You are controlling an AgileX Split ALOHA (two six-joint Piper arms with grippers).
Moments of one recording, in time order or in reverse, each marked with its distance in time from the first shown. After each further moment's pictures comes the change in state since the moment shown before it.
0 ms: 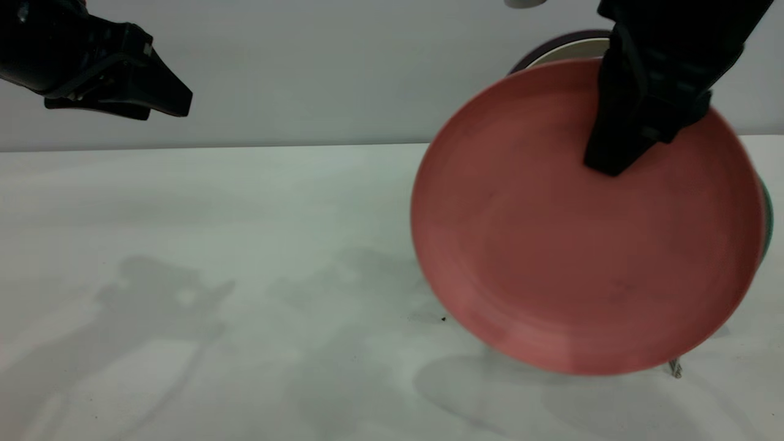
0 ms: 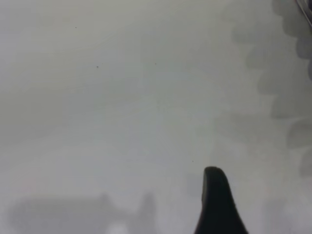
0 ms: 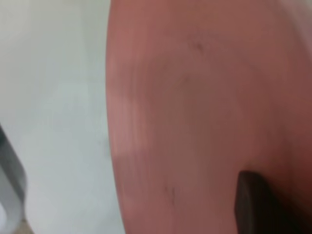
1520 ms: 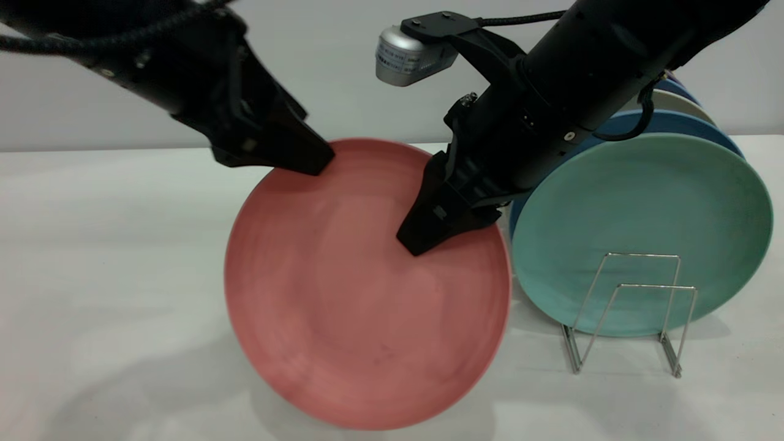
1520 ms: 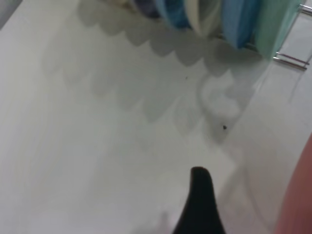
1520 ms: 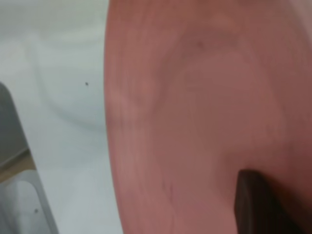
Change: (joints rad) left arm -0.258 0.001 0.000 0.023 0.079 0.455; right arm -0.032 0.343 -0.001 0.928 -0.244 -0.628
